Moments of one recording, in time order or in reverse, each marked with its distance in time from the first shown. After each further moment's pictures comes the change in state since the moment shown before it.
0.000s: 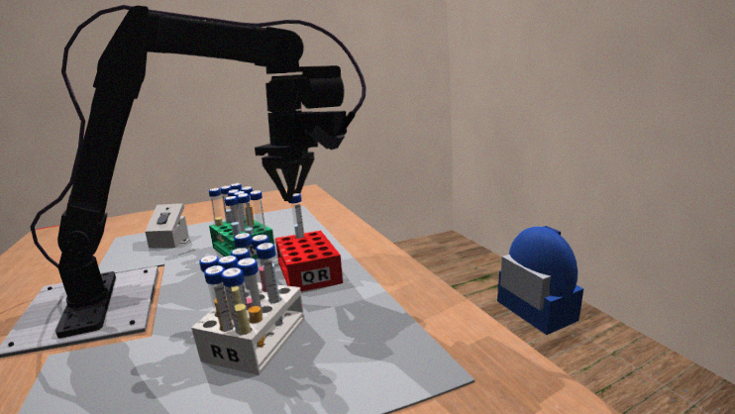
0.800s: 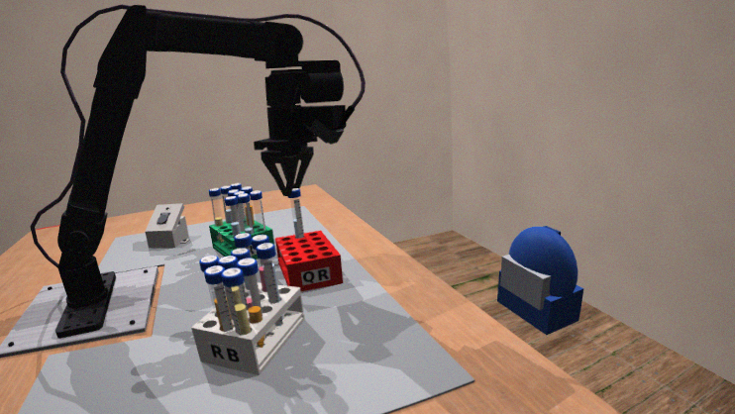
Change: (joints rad) arm 0.000 0.002 0.040 -0.040 0.000 0.001
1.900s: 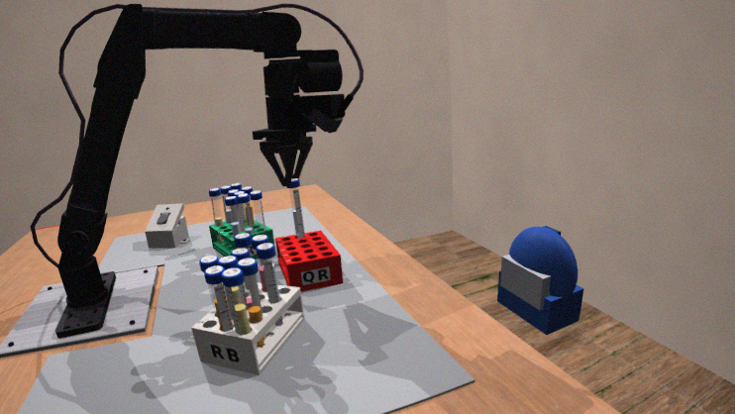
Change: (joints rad) arm 0.000 0.000 0.070 -0.061 0.000 0.000
